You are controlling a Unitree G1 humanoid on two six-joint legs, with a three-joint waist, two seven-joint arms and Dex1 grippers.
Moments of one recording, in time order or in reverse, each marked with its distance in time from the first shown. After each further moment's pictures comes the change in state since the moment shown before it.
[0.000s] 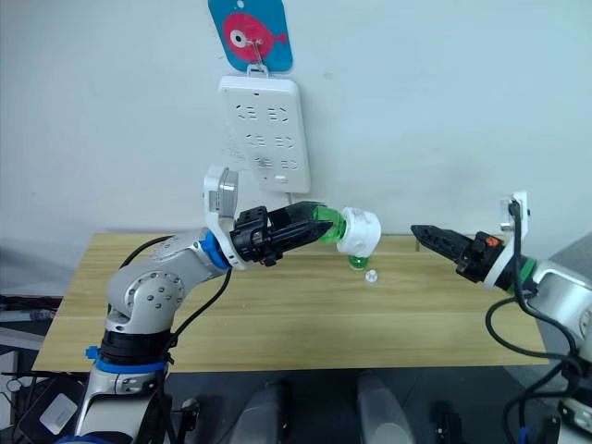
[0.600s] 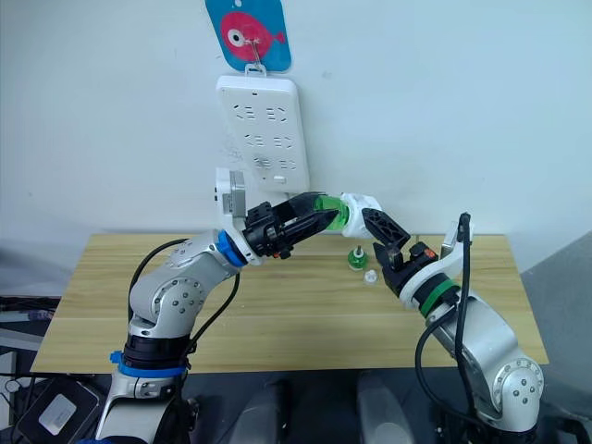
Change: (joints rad) left arm 0.017 -0.081 -0.018 0.024 0.107 -0.121 0.060; right arm 0.095 0.401 0.437 -0.469 0.395 -0.719 -0.889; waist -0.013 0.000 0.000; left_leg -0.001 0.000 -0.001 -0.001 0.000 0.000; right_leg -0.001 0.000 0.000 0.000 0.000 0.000
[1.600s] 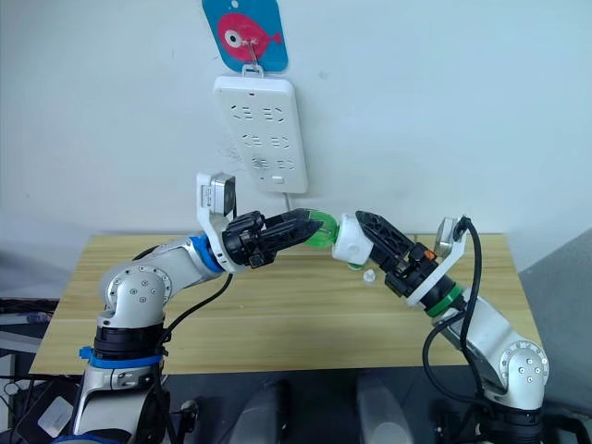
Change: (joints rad) left arm -0.033 0.118 0.100 0.037 -0.324 0.359 -0.067; right arm -0.034 0.010 -0.143 0.250 0.000 0.364 0.468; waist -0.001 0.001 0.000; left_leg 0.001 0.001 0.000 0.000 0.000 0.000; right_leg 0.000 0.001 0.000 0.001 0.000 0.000
